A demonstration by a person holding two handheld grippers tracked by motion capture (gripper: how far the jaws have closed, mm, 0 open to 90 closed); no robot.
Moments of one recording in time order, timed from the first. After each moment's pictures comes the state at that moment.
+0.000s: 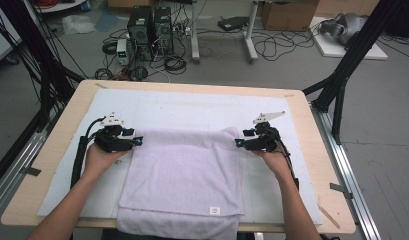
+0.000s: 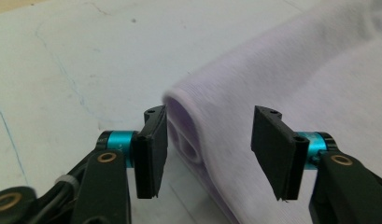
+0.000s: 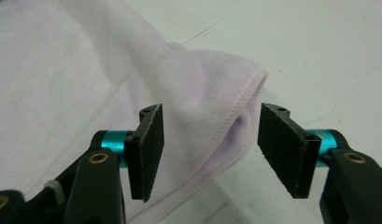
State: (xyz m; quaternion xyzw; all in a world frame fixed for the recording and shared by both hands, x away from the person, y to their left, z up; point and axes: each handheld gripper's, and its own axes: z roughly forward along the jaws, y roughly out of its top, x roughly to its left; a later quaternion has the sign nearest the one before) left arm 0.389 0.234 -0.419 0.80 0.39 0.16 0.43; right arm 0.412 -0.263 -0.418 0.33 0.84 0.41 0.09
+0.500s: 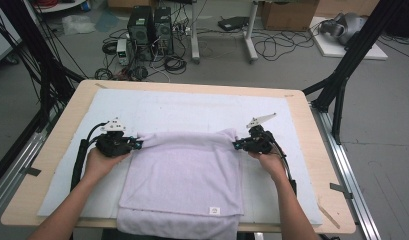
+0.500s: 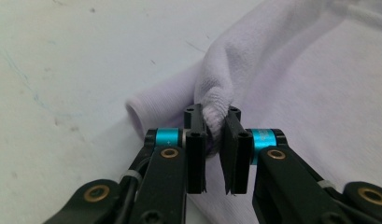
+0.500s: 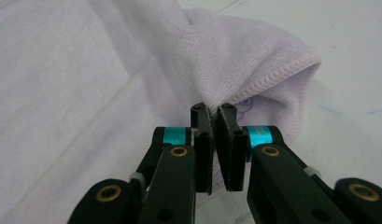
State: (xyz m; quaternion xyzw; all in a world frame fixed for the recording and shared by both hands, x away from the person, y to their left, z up) left arm 0.363 0.234 -0.424 0.83 0.35 0.12 0.43; right arm 0.407 -0.251 -0.429 0.31 0.87 0.39 0.04
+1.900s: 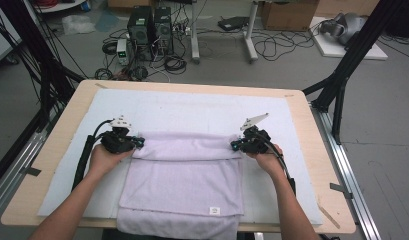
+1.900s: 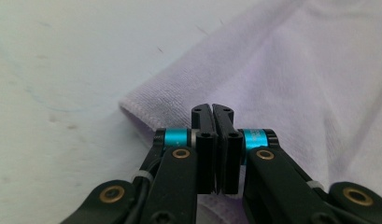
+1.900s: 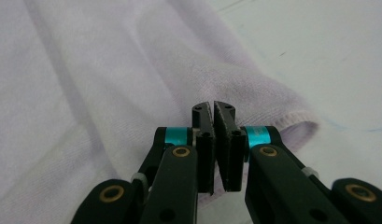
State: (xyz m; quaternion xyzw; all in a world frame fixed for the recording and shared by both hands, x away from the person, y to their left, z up) left arm 0.386 0.228 -0.421 0.83 0.37 0.14 0.40; right arm 0.407 -0.237 -0.422 0.28 0.89 0.35 0.08
